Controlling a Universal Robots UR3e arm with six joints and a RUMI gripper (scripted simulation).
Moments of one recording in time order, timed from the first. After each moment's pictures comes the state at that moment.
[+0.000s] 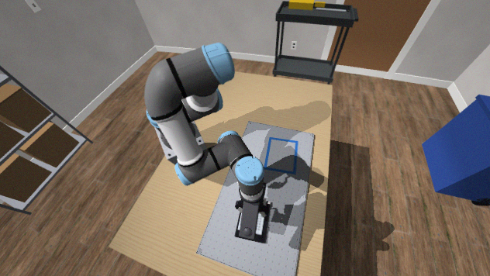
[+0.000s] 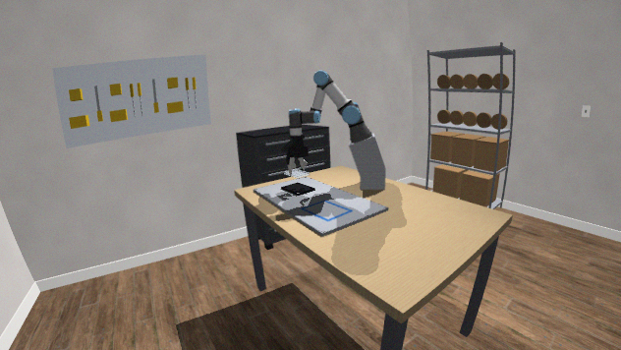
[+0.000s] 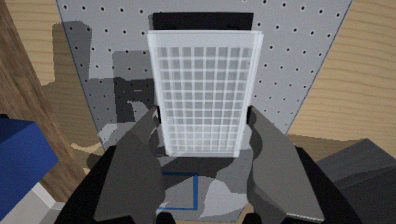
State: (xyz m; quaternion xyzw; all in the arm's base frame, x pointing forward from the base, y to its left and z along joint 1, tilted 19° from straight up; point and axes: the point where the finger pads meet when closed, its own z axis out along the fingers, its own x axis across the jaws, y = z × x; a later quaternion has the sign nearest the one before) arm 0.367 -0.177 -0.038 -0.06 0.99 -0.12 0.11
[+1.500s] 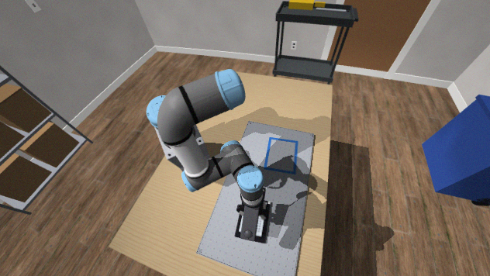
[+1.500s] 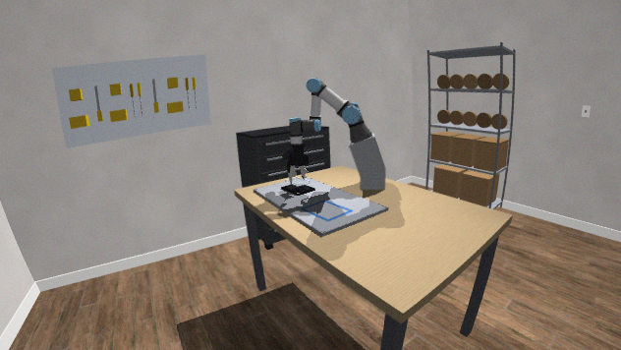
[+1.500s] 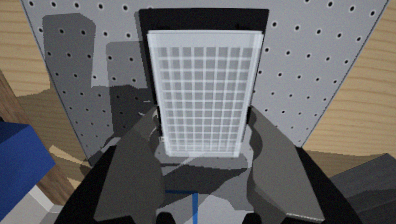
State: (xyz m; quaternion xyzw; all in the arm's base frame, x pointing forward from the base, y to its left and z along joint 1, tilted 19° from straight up) arm 0.377 -0.187 -0.080 -0.06 0.99 -0.12 0.11
